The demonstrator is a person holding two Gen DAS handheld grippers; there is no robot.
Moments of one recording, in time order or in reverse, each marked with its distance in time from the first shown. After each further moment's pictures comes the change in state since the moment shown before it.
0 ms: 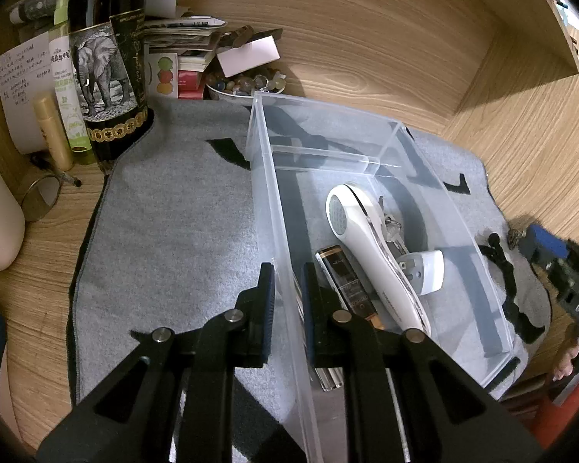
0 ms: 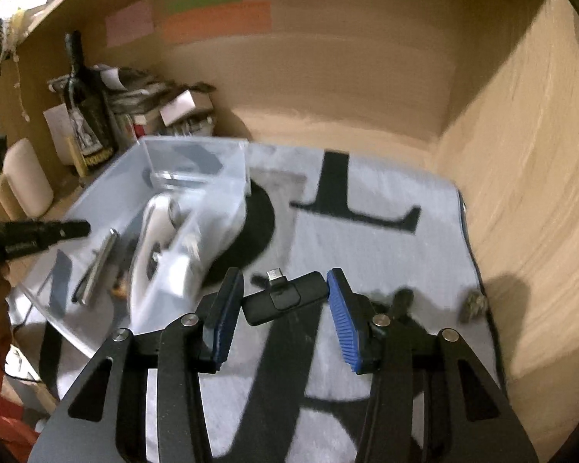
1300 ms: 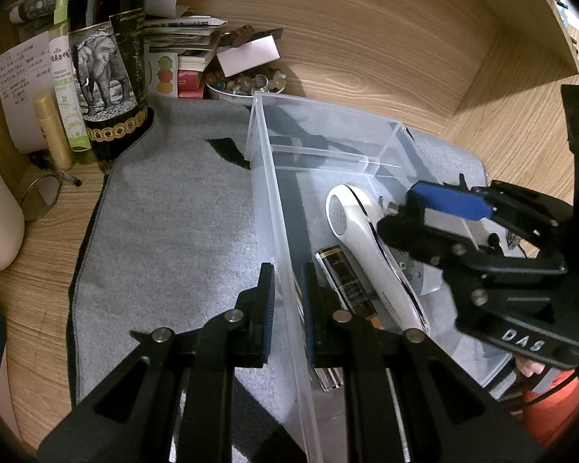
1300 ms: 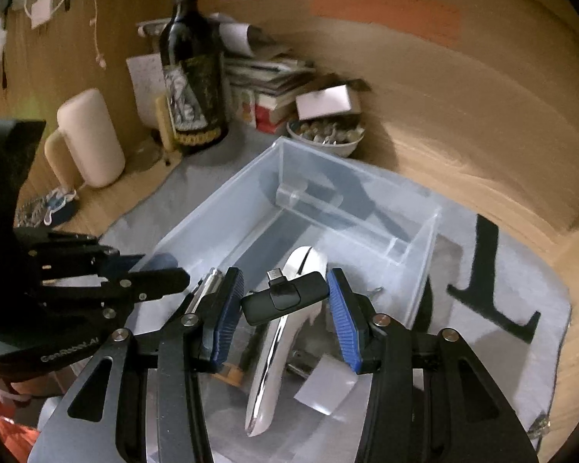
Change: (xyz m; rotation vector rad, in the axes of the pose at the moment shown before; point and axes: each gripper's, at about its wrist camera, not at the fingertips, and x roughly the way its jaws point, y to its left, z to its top) left arm 0.000 0.001 0.000 0.000 0.000 -0.002; right arm 0.071 0.117 0.042 -0.274 0.092 0.259
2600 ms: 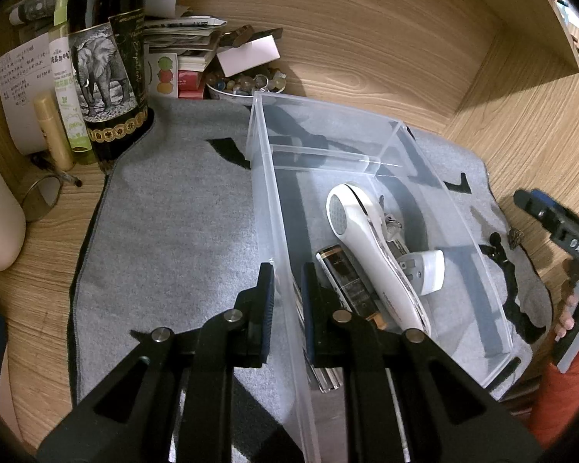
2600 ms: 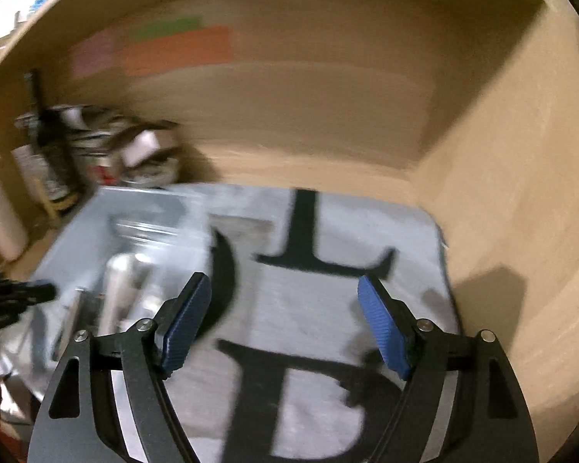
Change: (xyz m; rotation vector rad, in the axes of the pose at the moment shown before) left arm 0.000 -0.001 -0.001 0.002 0.000 0.006; right arm -0.083 -0.124 -0.064 0.373 -0.113 -0.377
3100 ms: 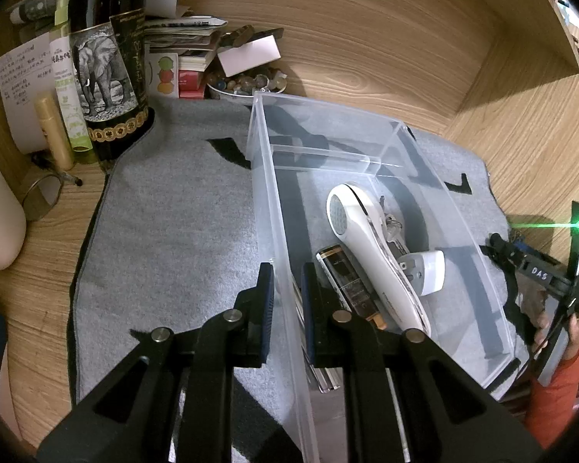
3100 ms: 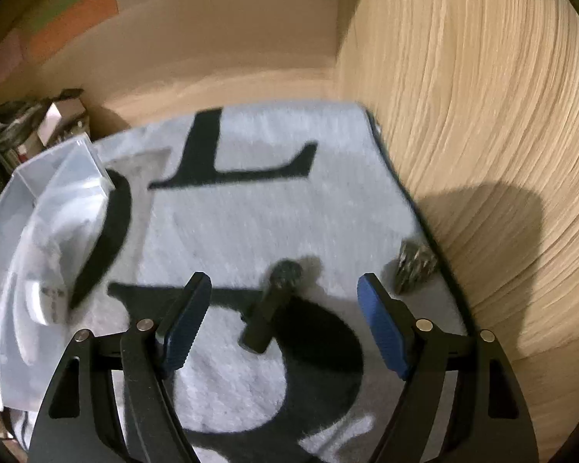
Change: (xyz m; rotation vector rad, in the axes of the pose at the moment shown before) left arm -0.001 0.000 -0.001 -0.003 -0.001 0.002; right arm 0.040 -0.060 -0.053 0.181 0.187 -0.084
